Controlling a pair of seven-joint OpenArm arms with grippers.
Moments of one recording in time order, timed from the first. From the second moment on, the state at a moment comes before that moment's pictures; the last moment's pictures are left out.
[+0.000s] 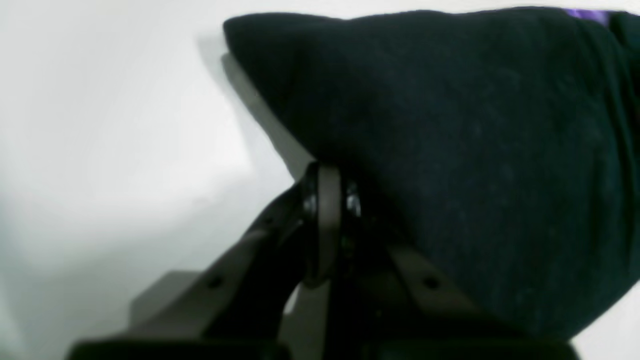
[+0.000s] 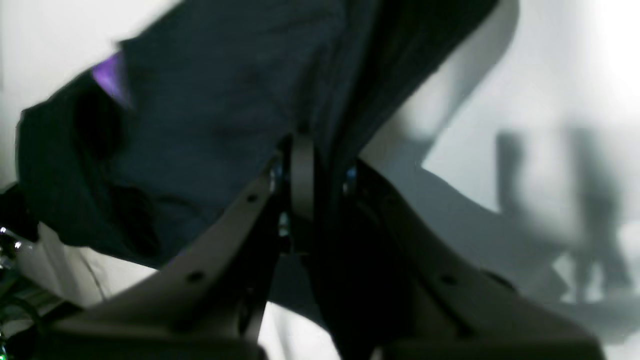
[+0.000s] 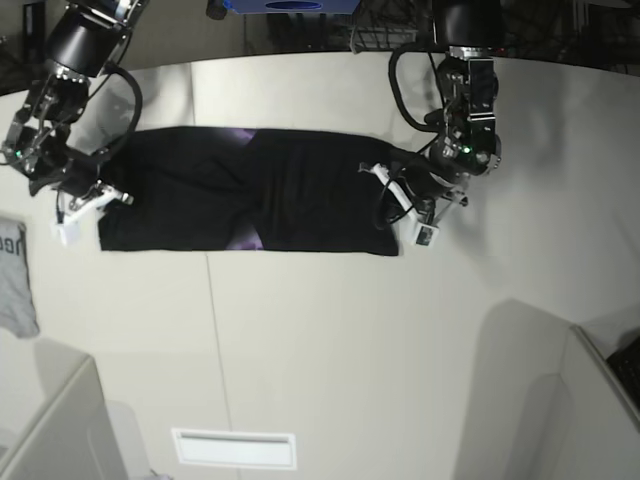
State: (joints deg) left arm 6.1 -1.5 -4.1 85.2 -13.6 -23.3 42.3; right arm 0.0 12.3 32.9 82.6 41.8 19.2 -74.1
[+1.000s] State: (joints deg) left arm 5.2 2.7 10.1 84.3 -13.1 -17.3 44.3; right arm -3.1 -1.8 26.0 110.7 41.5 13.6 -85.8
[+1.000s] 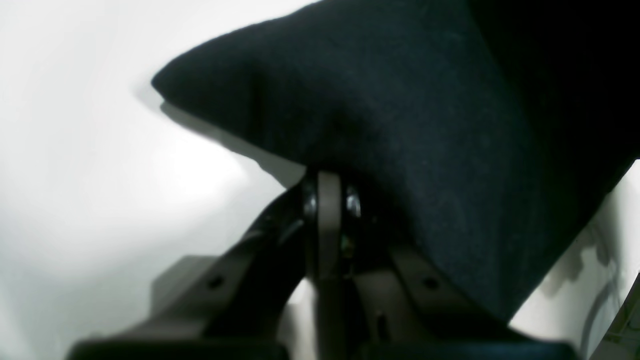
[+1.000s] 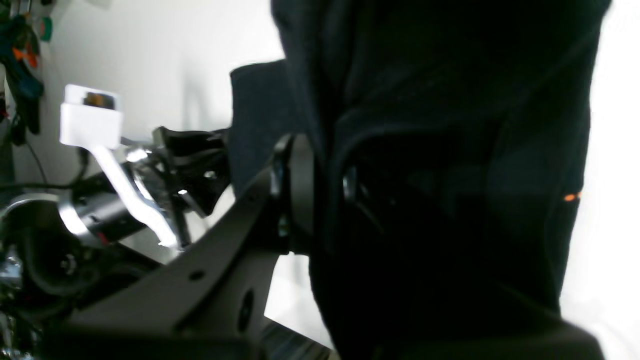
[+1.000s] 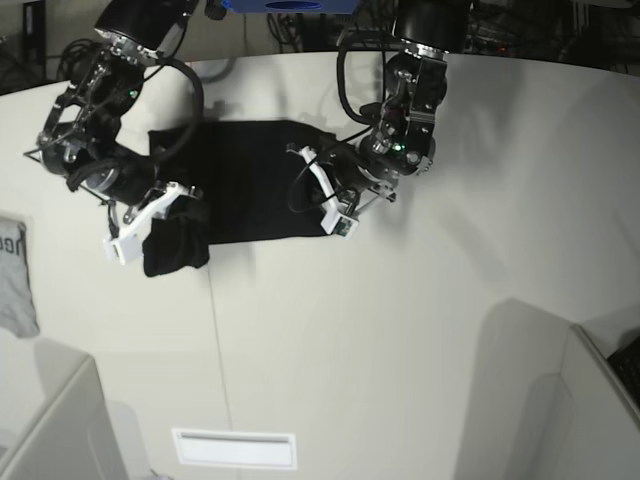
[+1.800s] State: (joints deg) left arm 6.8 2.7 10.1 84.8 -13.8 -17.4 43.7; right arm -7.5 -6.7 19.1 113.4 41.8 13.4 -85.4
